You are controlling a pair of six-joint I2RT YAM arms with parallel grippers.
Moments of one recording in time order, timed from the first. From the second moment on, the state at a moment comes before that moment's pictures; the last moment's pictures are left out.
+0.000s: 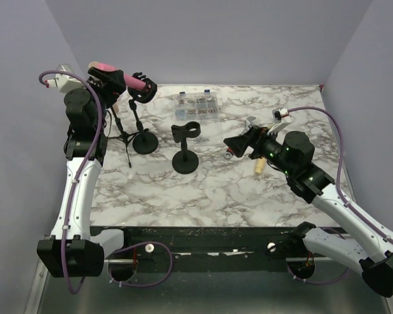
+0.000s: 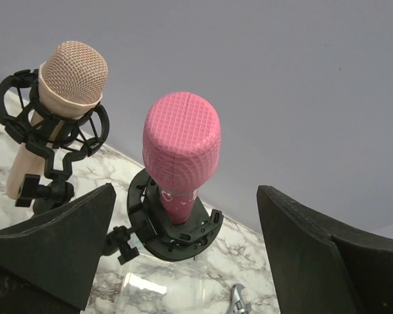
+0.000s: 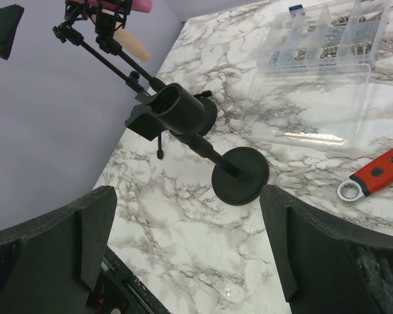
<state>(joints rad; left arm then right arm) 0.01 1.11 1.20 -0.02 -0.08 -0.75 0.60 0.93 0.82 -0.01 -0.07 0.59</state>
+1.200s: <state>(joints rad) 0.01 1.09 1.25 0.15 -0.07 -0.65 0.60 0.96 0.82 -0.02 -0.06 0.59</state>
